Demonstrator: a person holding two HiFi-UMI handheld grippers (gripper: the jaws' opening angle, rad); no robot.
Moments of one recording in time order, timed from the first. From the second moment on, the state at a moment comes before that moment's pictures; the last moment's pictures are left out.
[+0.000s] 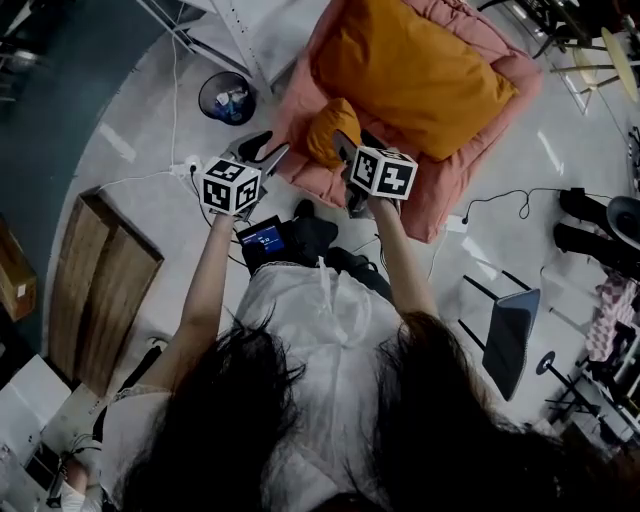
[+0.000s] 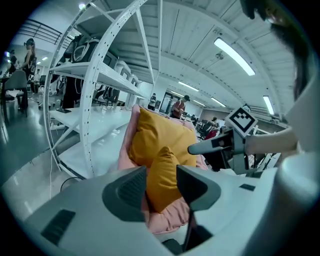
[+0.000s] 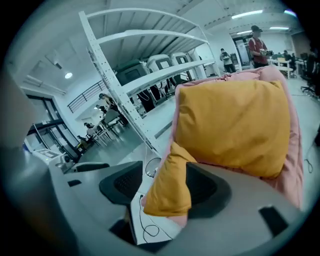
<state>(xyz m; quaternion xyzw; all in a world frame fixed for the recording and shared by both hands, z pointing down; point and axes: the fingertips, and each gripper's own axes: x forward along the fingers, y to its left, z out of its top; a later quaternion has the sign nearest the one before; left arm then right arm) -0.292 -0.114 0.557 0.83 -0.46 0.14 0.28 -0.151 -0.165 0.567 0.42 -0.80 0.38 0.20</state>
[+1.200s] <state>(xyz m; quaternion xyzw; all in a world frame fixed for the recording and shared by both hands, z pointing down) -0.228 -0.127 0.630 0.86 -0.32 0.20 0.34 -0.003 -0.136 0.659 0.51 -0.70 0.39 0.33</state>
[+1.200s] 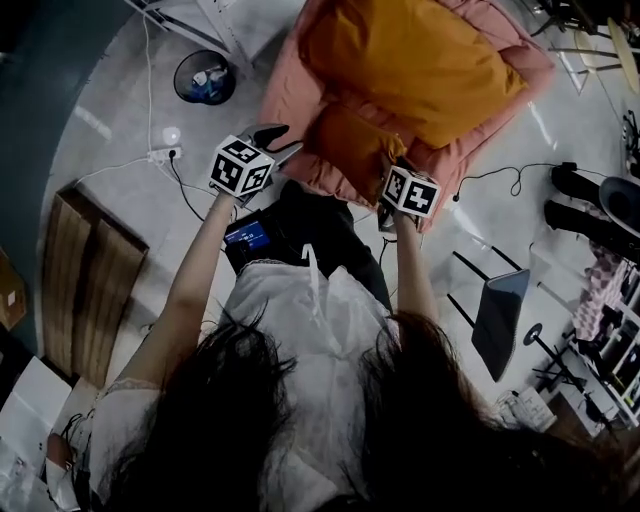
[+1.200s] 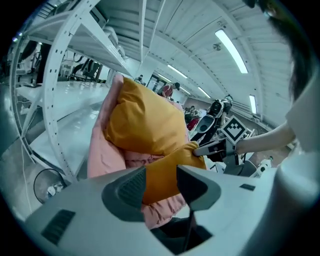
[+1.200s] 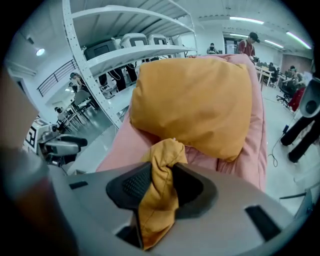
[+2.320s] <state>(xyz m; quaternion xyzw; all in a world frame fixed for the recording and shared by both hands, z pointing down) -0.104 -0.226 0.838 0.79 -0.25 0.27 0.48 0.088 -0.054 0.729 0.44 -0.77 0.36 0.29</state>
